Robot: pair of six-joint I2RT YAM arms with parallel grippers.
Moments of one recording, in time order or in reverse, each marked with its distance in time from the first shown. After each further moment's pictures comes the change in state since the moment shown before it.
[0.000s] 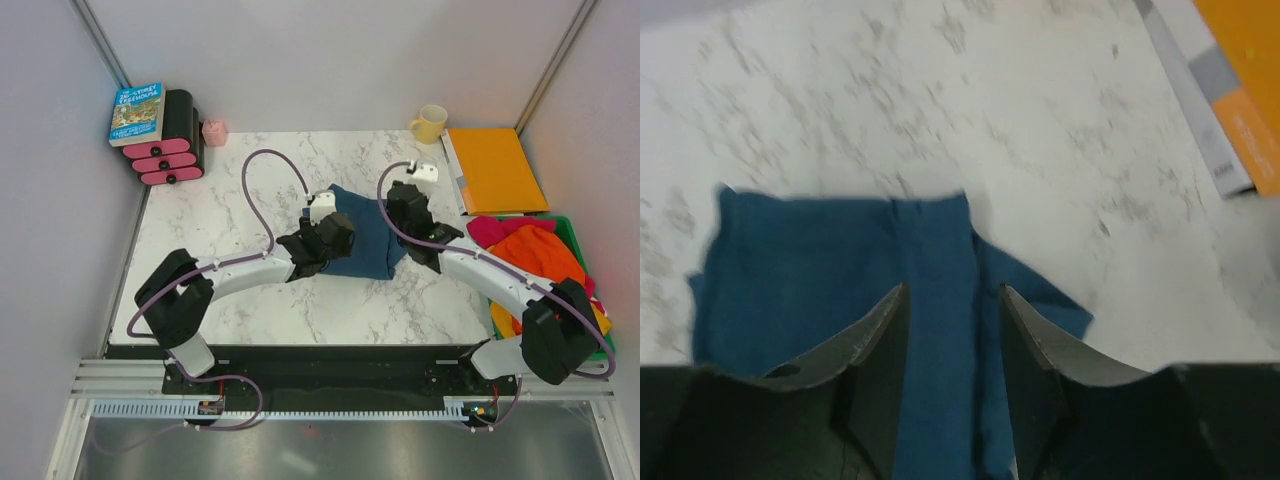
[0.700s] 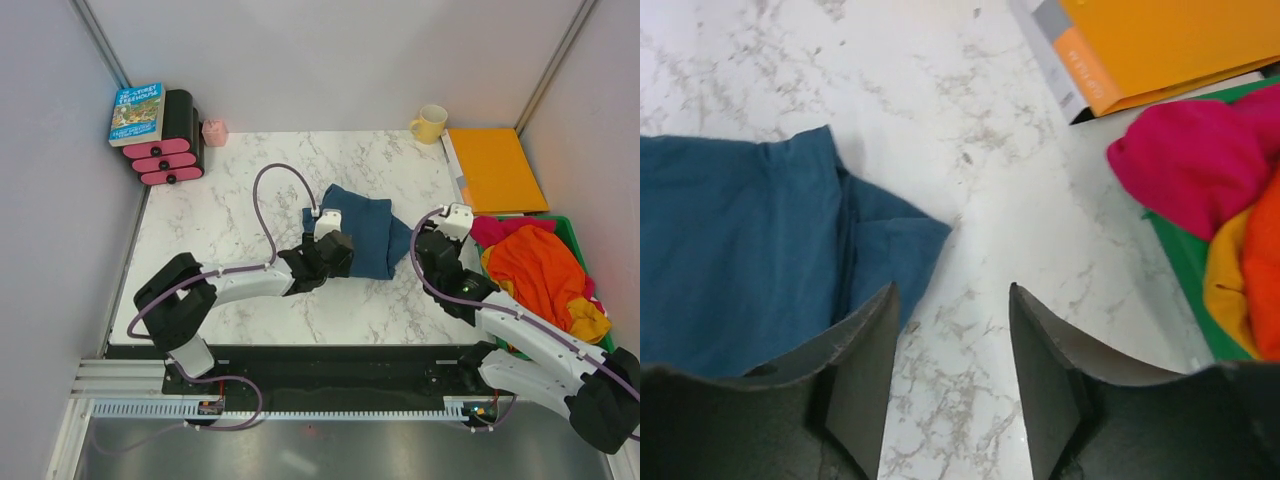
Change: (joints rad) left arm -0.064 0.007 -0.092 0.057 0.058 0.079; right arm 0.072 -0.446 -0.428 -0.071 0.171 0.014
